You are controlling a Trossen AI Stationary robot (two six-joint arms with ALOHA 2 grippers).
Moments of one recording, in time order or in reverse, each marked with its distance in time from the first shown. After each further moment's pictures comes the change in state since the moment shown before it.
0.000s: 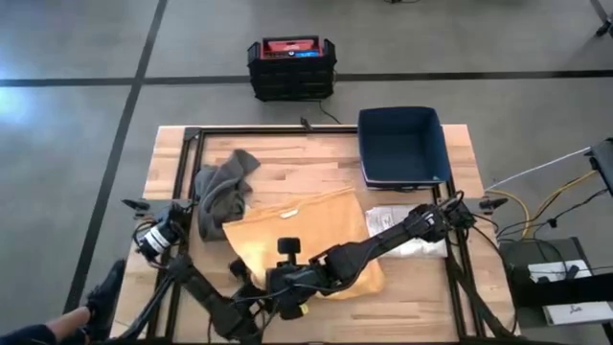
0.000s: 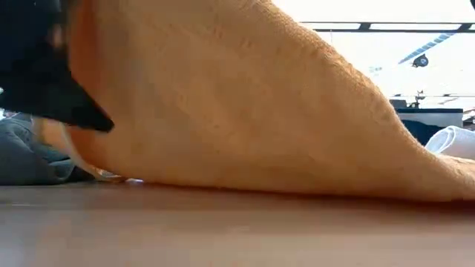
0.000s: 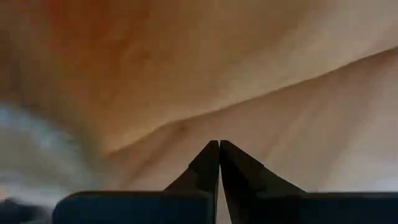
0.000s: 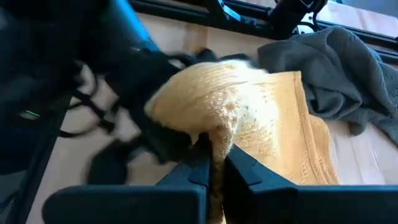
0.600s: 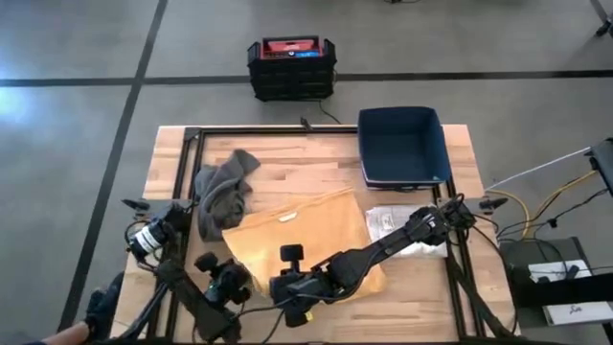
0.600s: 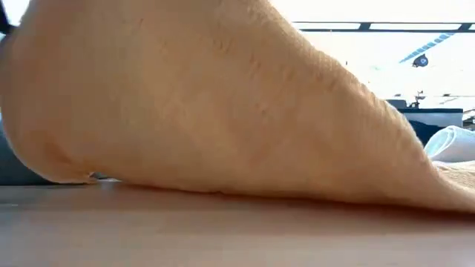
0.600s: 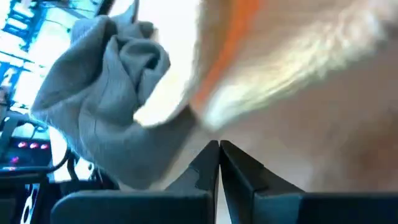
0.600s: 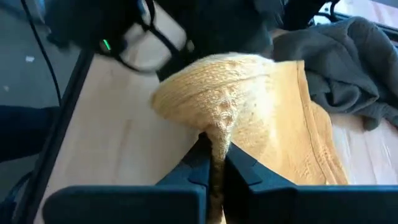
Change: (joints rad) left arm -0.136 -0.047 -0.056 -0.323 0.433 -0.070; right arm 0.029 0.002 -0.026 -0.021 0.000 -0.004
